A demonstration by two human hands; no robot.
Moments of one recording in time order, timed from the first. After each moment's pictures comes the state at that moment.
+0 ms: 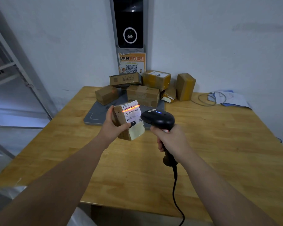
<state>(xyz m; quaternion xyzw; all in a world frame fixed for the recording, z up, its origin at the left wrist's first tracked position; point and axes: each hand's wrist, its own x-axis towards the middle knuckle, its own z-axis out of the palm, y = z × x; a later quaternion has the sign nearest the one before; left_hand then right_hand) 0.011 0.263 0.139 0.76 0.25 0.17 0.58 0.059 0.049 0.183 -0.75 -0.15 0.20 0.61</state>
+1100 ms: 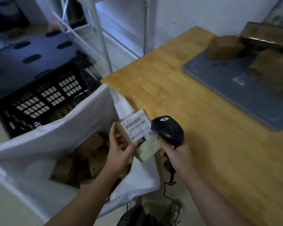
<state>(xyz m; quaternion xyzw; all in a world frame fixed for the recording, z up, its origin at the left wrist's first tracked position) -0.287 0.233 0.000 0.51 0.53 0.36 0.58 -0.113 0.172 0.035 -0.69 -0.31 0.45 0.48</state>
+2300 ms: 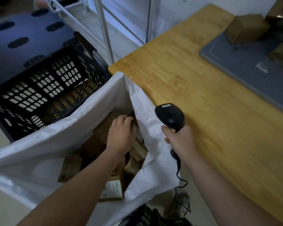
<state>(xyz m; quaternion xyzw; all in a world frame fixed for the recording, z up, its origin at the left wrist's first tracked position) -0.334 0.323 -0.053 0.81 0.55 0.09 0.18 -0.164 0.240 0.002 -0.75 -0.29 0.40 0.44</state>
